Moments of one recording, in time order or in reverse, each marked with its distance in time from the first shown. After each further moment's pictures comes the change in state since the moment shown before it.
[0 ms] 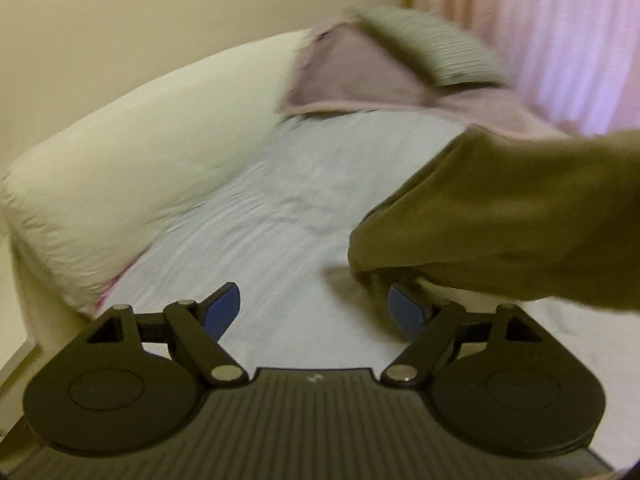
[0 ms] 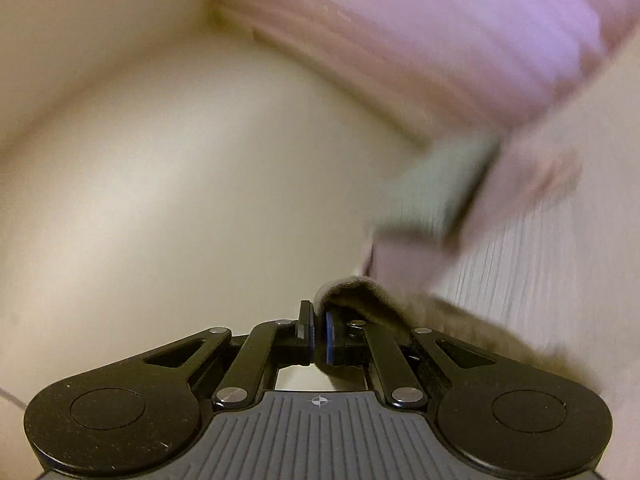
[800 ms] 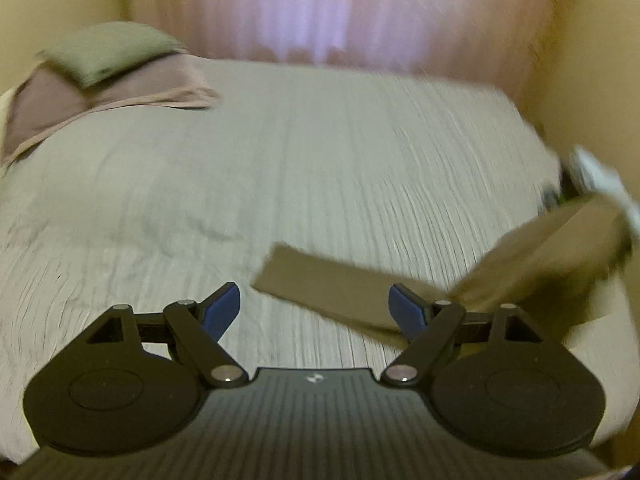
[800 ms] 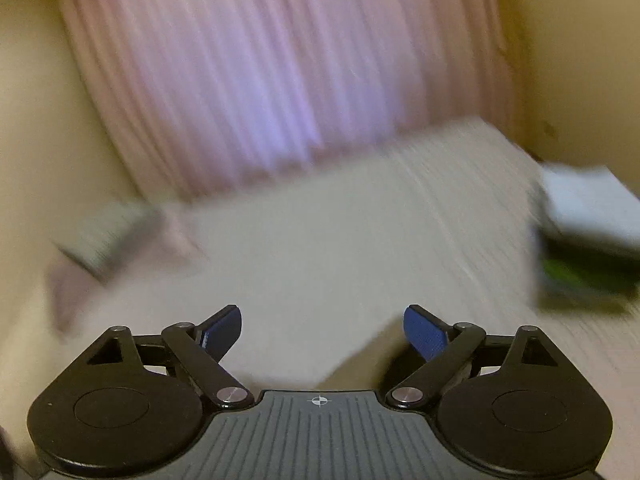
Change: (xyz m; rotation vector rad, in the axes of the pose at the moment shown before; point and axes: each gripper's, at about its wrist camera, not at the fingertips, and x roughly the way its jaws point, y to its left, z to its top) left arm -0.176 -0.380 -0.141 0.466 0.096 -0.497; right arm -0.380 0.032 0.153 -0.196 0.114 -1.087
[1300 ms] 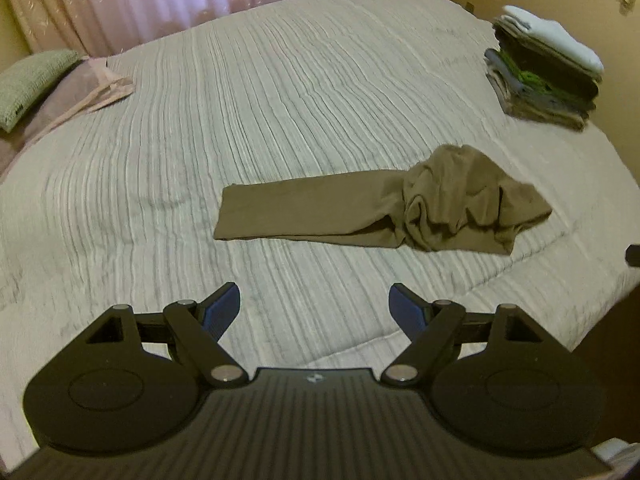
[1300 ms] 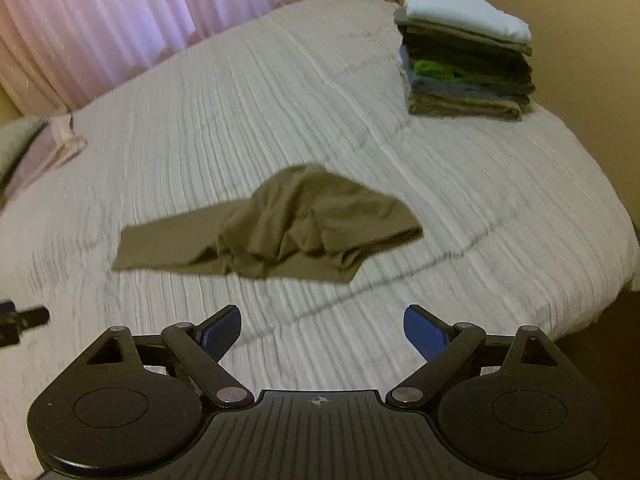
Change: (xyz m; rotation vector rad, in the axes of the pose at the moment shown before) left arm 0.010 -0.024 -0.055 0.301 0.143 -0.051; right arm -0.027 -0.045 -0.177 0.125 0.240 -0.230
